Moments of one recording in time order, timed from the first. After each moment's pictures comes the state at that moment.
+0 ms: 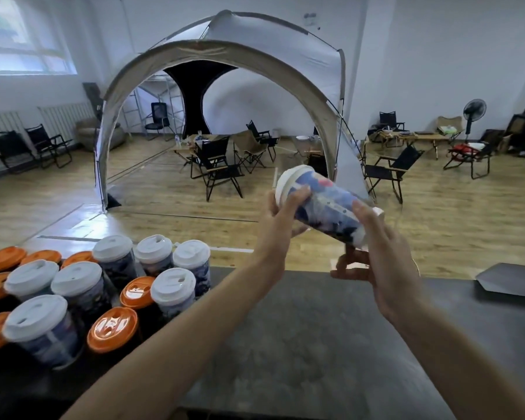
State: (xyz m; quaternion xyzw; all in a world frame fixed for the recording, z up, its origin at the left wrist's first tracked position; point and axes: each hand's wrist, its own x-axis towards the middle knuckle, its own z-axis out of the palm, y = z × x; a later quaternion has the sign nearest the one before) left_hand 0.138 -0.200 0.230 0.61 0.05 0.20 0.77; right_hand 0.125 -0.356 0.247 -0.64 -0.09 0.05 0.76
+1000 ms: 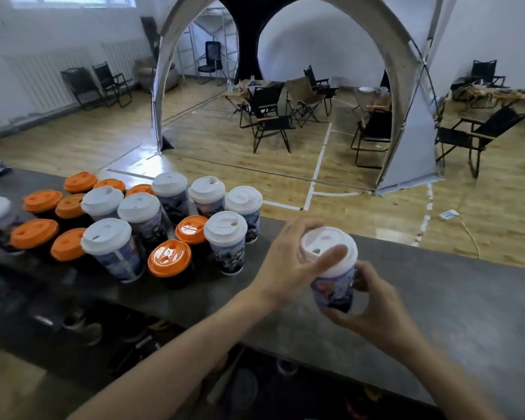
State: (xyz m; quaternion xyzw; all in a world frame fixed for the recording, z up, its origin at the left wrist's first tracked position) left_hand 0.055 -0.145 0.124 0.83 0.06 0.20 0.52; right_hand 0.130 -0.330 0.075 -0.82 -0.38 0.06 0.43
